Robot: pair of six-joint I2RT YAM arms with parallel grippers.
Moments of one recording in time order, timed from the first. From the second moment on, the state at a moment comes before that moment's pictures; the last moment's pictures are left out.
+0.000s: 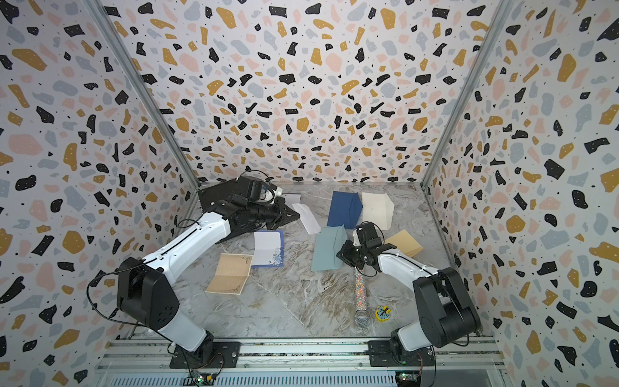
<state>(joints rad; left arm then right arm) -0.44 1.62 1.41 -0.48 0.68 -0.92 0.37 1.47 0.75 -0.22 -0.41 0.83</state>
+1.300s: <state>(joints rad) -0.44 1.70 1.39 -0.23 0.91 -1.03 0.33 1.29 0.96 -0.21 -0.54 1.08</state>
